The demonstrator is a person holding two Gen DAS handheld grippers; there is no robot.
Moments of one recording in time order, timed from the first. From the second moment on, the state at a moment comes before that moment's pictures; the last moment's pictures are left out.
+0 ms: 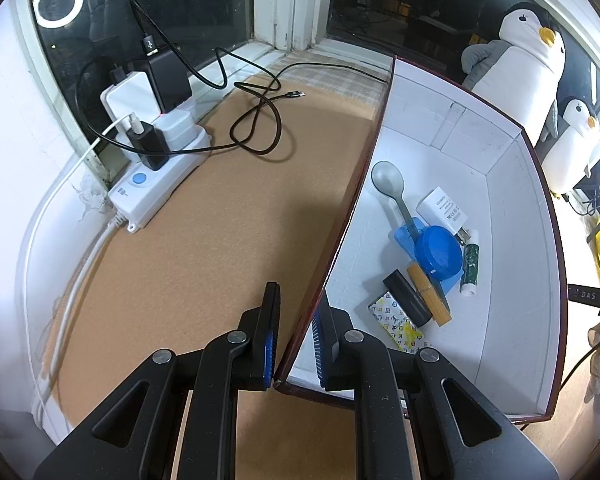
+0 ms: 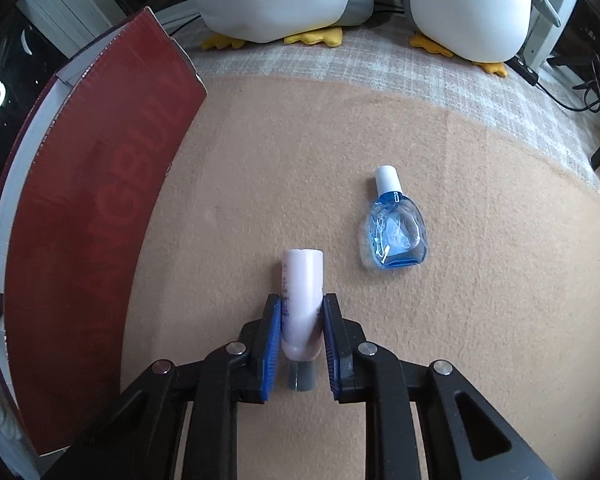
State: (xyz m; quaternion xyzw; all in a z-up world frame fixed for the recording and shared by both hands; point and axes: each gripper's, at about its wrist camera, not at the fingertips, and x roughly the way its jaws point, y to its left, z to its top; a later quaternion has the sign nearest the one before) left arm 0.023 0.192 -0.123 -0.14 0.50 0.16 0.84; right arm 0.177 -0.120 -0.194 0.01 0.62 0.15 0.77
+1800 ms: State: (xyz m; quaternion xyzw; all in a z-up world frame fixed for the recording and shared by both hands) left arm 0.057 0.204 -0.139 -0.15 0.49 0.12 0.85; right arm 0.135 0.086 -0.125 -0.14 0.57 0.33 0.74
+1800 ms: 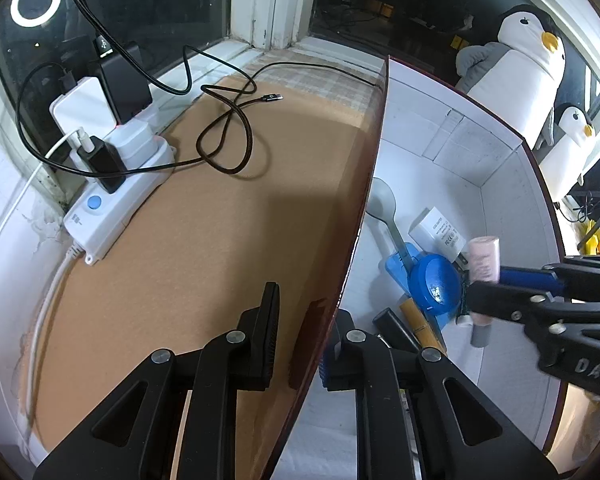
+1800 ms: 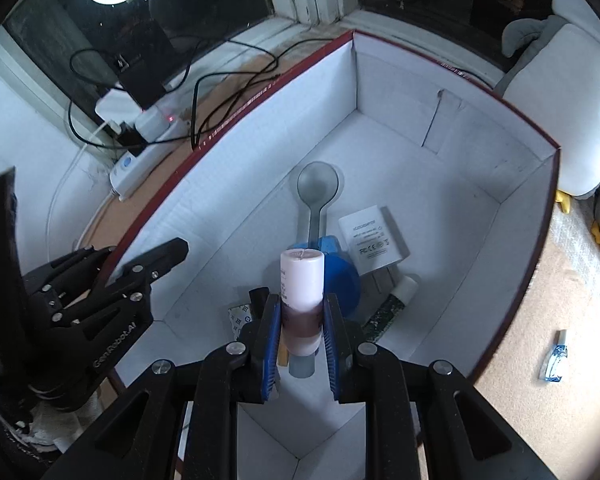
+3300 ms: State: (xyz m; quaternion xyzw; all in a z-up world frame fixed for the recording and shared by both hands) left arm 0.041 0.197 -0.129 -0.13 0.50 0.14 0.85; right arm 0.129 0.024 -0.098 -0.09 0.55 0.31 0.77
